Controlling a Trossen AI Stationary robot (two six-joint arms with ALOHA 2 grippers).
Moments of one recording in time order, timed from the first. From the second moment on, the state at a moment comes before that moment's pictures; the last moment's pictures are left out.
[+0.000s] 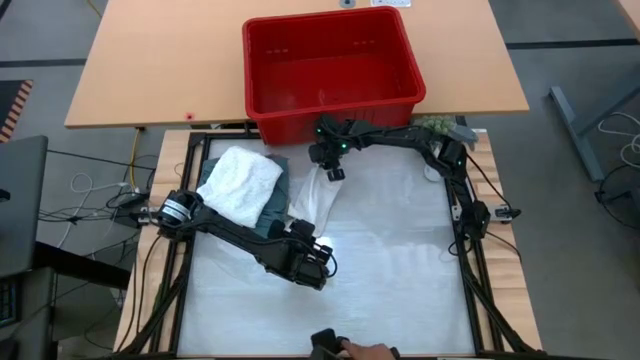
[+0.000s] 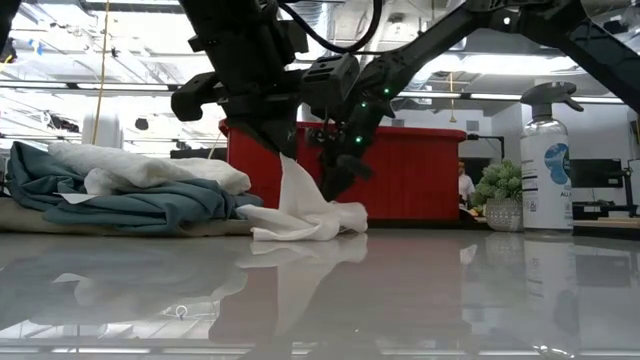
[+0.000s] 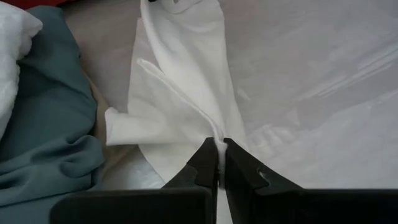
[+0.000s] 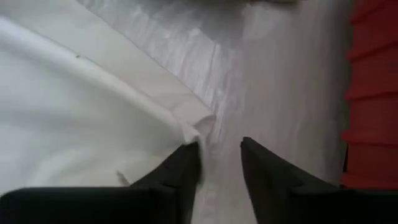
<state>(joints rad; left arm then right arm) -0.35 2.00 1.47 -0.86 -0.88 -1.37 -0.49 2.15 1.71 -0.58 -0.15 -0.77</state>
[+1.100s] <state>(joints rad) -0.35 2.00 1.43 -0.81 -0.88 -1.34 -0.54 2.15 1.86 -0.75 -0.26 -0.78</state>
